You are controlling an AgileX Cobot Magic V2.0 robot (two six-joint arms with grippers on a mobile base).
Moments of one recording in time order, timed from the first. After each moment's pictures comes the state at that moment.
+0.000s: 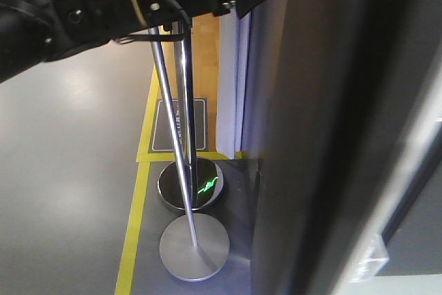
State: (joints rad) left arm -0.48 1.74 -1.61 1.28 -0.99 -2.15; right arm 0.07 0.31 -0.53 0.89 0.46 -0.78
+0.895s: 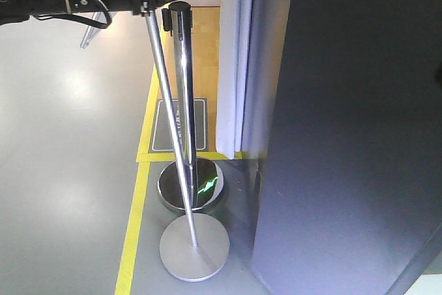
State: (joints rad) left arm -0.24 1.72 -1.66 1.66 -1.02 -2.15; right arm 0.07 0.71 -0.71 0.93 0.18 -0.84
